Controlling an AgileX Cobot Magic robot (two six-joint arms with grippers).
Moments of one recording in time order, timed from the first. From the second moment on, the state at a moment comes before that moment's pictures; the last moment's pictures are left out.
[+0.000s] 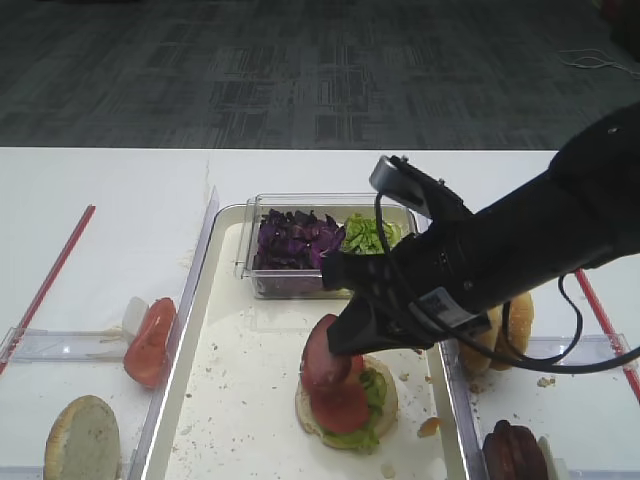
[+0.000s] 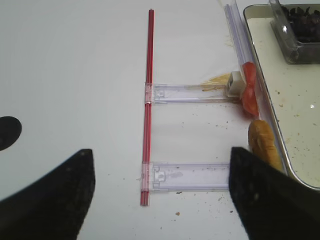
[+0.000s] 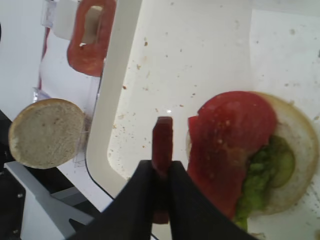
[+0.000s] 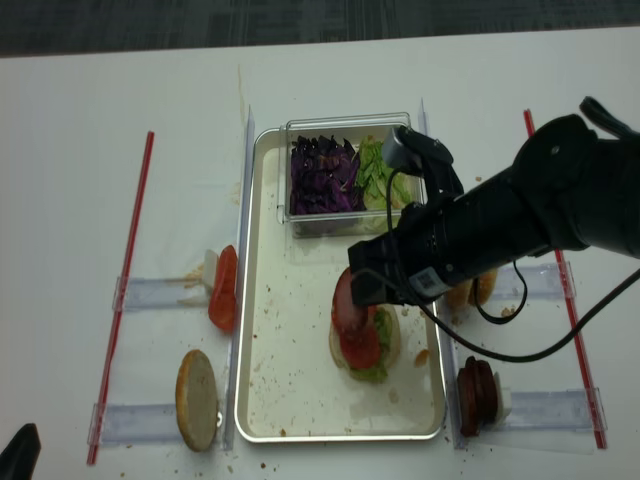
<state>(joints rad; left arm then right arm) -0.03 -0.02 -0.49 0.08 1.18 -0.13 0.46 1.61 -0.78 1.19 0.66 -0.69</state>
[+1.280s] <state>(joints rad) -0.03 -0.02 -0.49 0.08 1.18 -0.13 0.46 1.70 -0.78 1.16 0.68 -0.69</state>
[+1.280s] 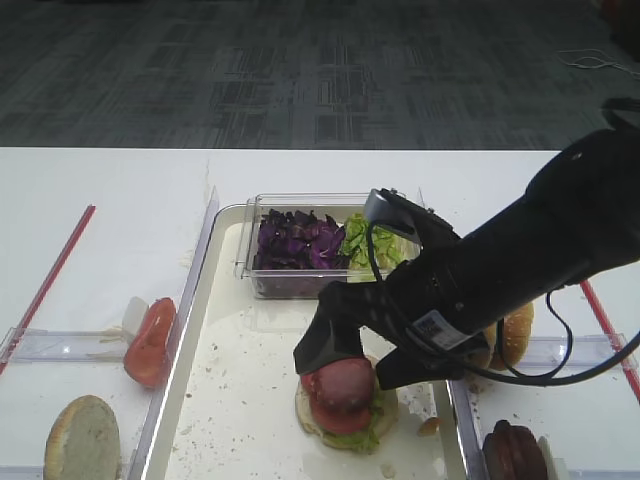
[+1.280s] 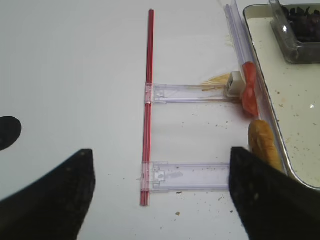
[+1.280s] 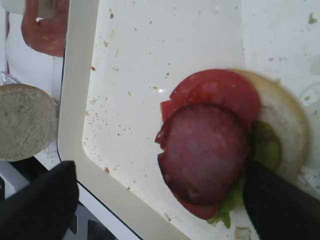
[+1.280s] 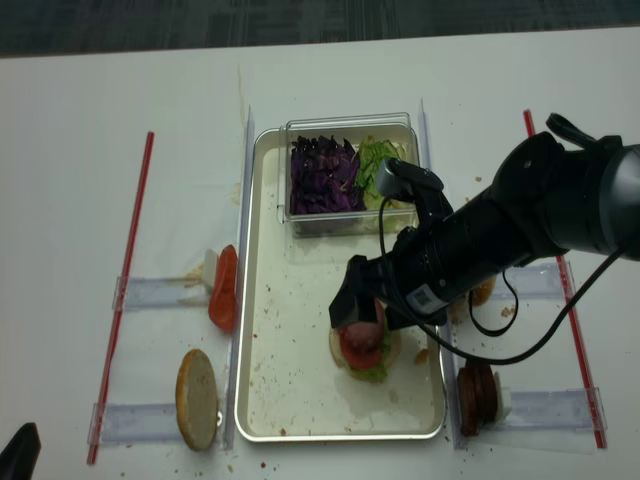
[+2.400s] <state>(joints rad) -0.03 -0.02 -0.49 0.08 1.18 -0.13 0.46 1.28 -0.79 1.00 0.72 -0.48</state>
